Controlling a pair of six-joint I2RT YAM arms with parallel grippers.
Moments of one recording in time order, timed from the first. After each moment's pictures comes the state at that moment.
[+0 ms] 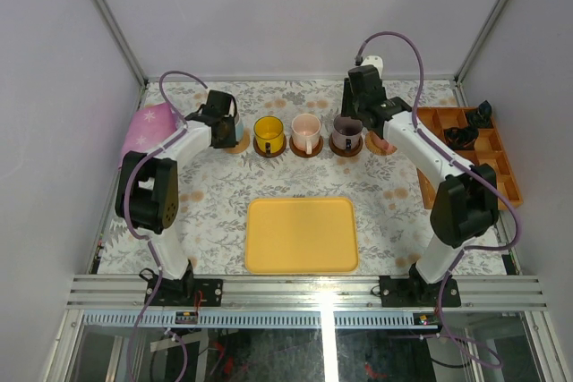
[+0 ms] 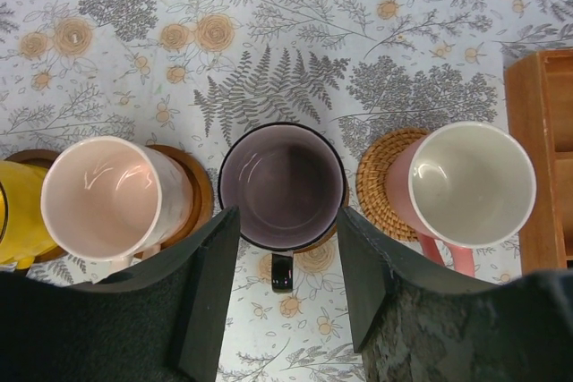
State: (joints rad) left arm -0.20 1.82 1.30 -0.43 -0.10 -0.26; right arm 0.42 1.72 1.49 -0.42 0.36 0.30
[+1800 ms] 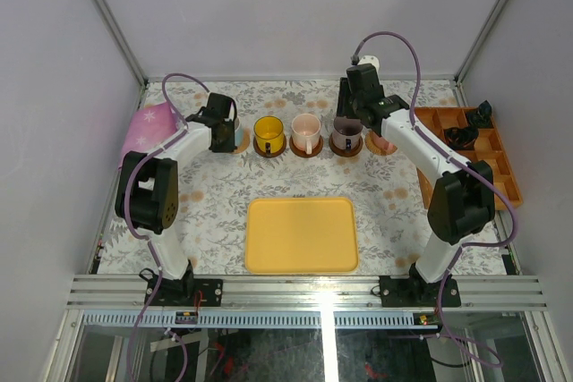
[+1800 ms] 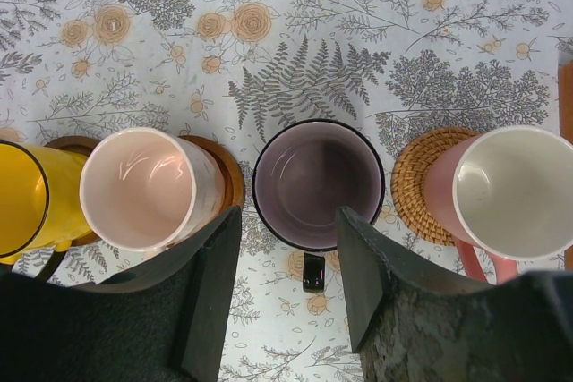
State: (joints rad) left arm -0.20 1.81 1.27 -0.46 -0.09 -0.22; right arm 0.42 1.75 1.52 -0.43 0.28 0.33
